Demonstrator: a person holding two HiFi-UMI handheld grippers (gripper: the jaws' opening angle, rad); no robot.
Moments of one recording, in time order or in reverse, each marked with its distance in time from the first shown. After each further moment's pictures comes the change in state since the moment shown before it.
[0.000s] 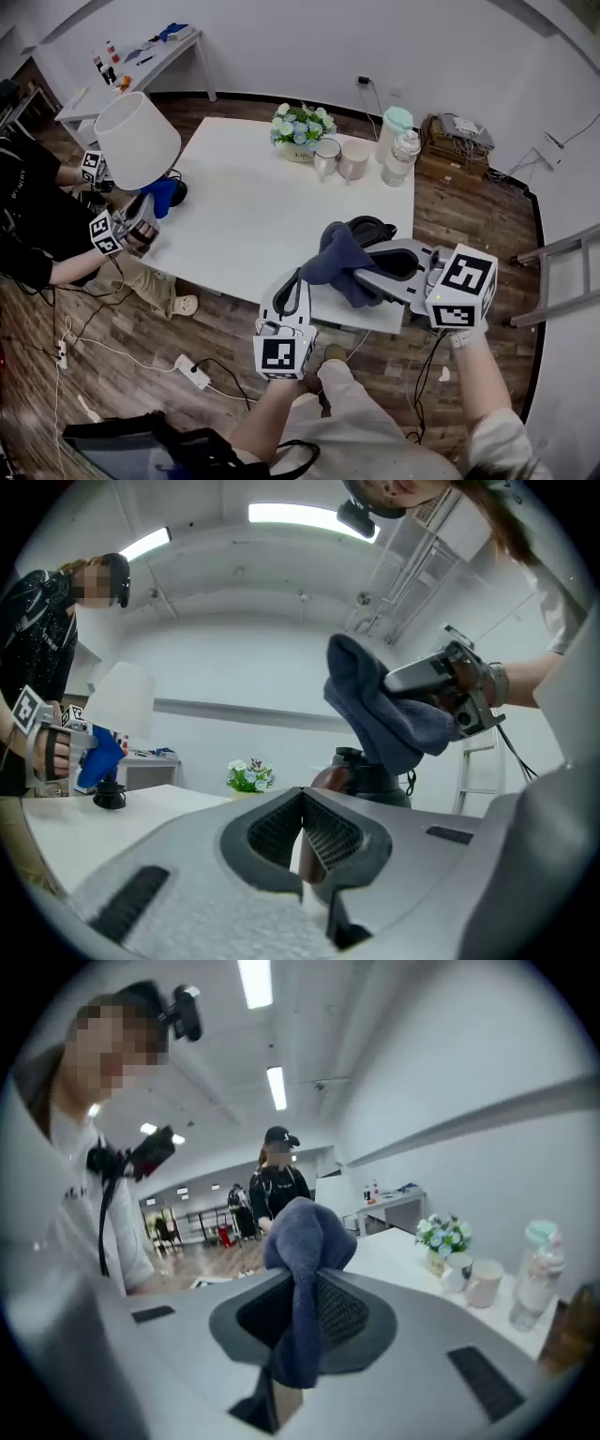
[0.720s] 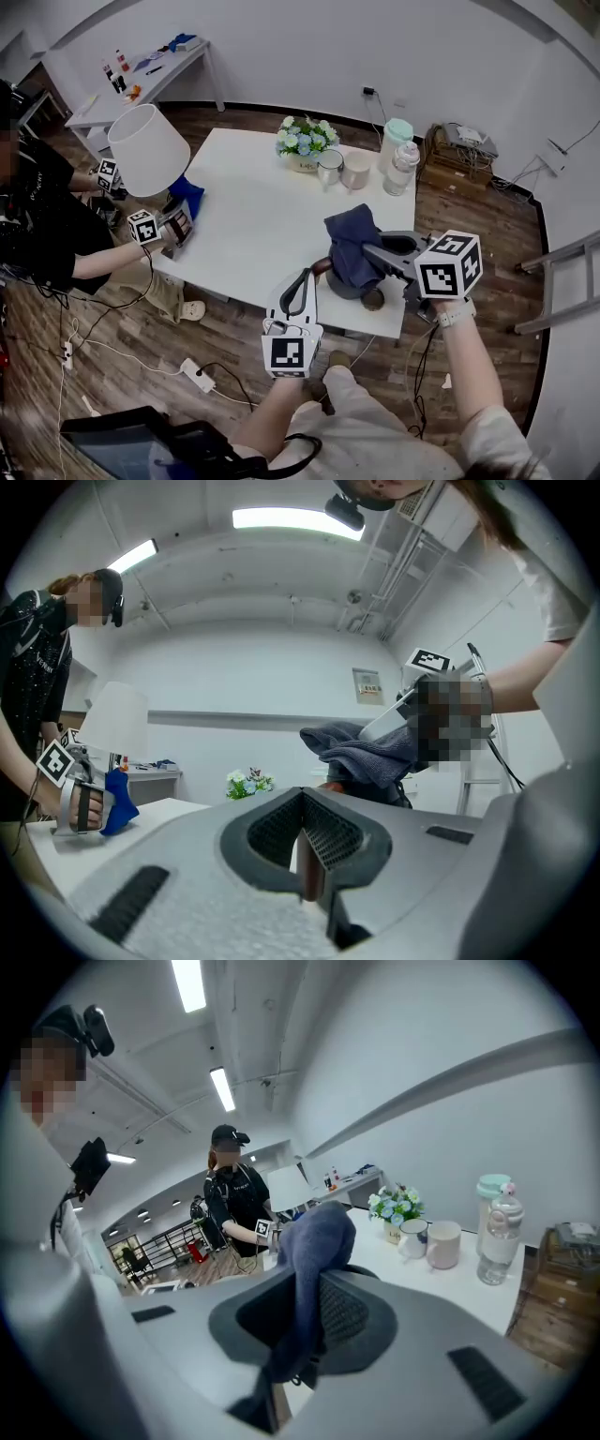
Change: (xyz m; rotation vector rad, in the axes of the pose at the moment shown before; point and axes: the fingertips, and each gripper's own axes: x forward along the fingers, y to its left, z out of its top) left arm 0.008 -0.009 0.017 0.073 -0.015 0.011; right arm -0.003 -0.071 -0.028 0.247 0.053 -0.157
